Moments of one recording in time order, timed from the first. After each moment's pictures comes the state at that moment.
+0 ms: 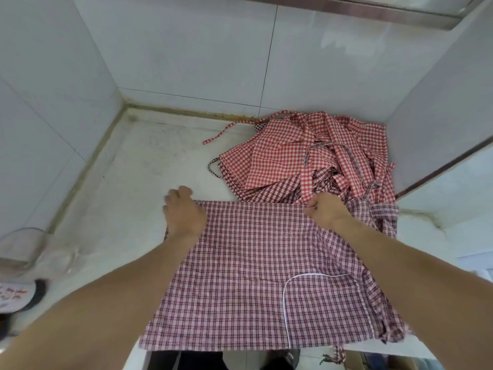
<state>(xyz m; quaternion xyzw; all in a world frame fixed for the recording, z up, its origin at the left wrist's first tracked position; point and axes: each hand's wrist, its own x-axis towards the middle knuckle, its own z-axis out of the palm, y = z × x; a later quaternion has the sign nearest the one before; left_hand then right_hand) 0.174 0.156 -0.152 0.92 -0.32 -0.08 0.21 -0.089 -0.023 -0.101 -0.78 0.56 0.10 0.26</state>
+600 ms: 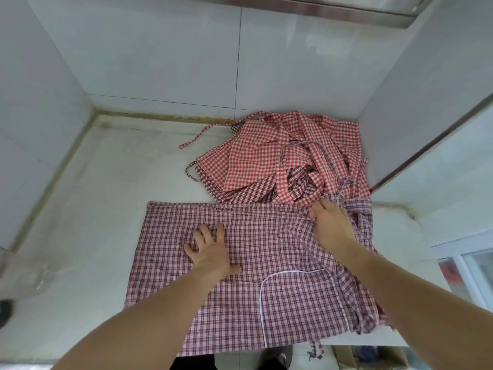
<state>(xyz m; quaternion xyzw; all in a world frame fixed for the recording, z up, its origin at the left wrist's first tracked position) 0.063 0.150 -0.171 0.84 -0.41 -0.34 -0.11 -0.161 -0.005 -0.117 -0.87 0.49 0.06 0.04</state>
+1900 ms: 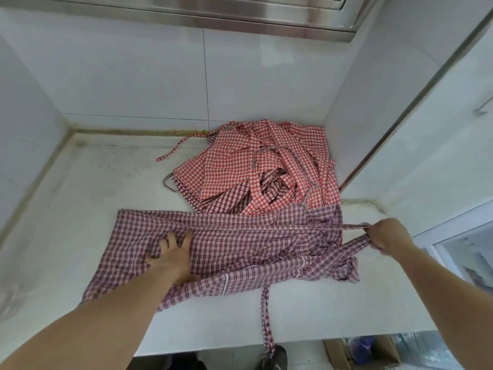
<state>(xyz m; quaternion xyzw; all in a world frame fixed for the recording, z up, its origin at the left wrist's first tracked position) 0.097 0.163 -0.159 0.82 -0.44 -0.33 -0.17 -0.320 -0.048 -0.094 -0.52 0.81 0.02 0.27</state>
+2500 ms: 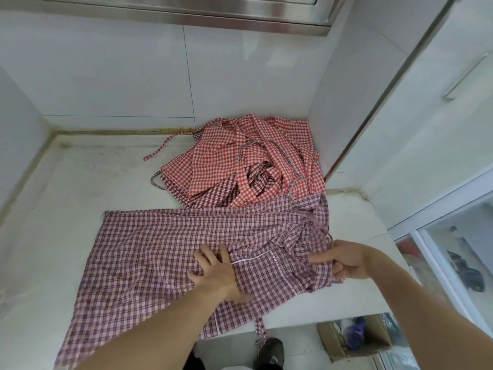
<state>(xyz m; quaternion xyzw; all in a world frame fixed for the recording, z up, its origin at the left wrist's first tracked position) -0.029 0.162 -0.160 0.78 -0.45 -0.41 -0.17 -0.296 0.035 -0.091 -0.42 0.54 0.11 0.72</state>
